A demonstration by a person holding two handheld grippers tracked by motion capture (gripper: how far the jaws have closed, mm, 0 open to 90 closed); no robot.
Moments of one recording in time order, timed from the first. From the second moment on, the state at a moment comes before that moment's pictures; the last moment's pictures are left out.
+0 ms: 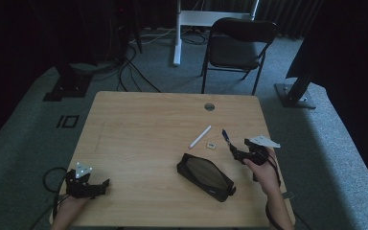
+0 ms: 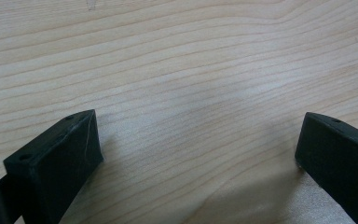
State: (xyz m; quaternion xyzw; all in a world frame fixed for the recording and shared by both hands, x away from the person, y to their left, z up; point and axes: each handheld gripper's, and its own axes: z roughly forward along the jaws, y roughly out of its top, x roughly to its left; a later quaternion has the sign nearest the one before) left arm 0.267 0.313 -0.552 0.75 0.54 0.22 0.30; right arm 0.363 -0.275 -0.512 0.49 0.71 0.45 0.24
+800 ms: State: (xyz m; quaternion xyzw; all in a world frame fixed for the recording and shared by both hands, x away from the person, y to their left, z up) left arm 0.267 0.313 -0.552 0.75 0.54 0.22 0.30; right arm 0.367 -0.266 -0.514 0.48 0.72 0.45 0.23
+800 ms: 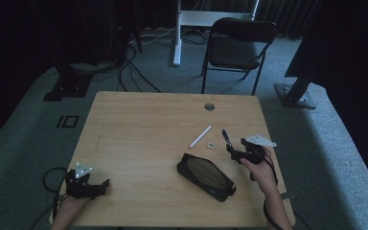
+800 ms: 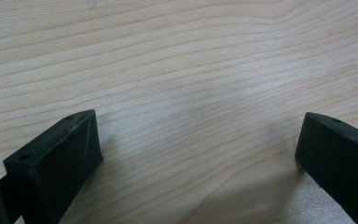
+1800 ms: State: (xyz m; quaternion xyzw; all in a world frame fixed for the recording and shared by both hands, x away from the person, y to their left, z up) left arm 0.267 0.313 -0.552 0.75 0.54 0.22 0.30; right arm 0.395 -0.259 -0.532 0.49 0.73 0.42 0.23
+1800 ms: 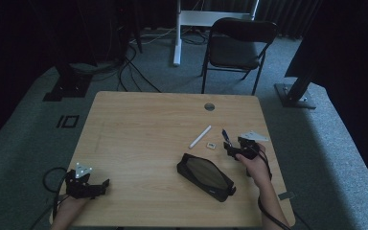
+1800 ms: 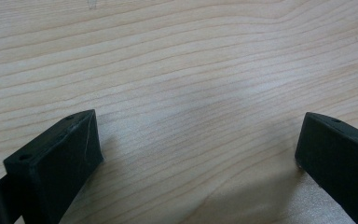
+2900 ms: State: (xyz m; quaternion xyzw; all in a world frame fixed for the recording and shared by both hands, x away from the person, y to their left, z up) left arm 0.267 0.313 -0.552 0.75 0.54 0.22 0.30; right arm 0.423 -0.255 -0.549 0.51 0.76 0.35 0.22
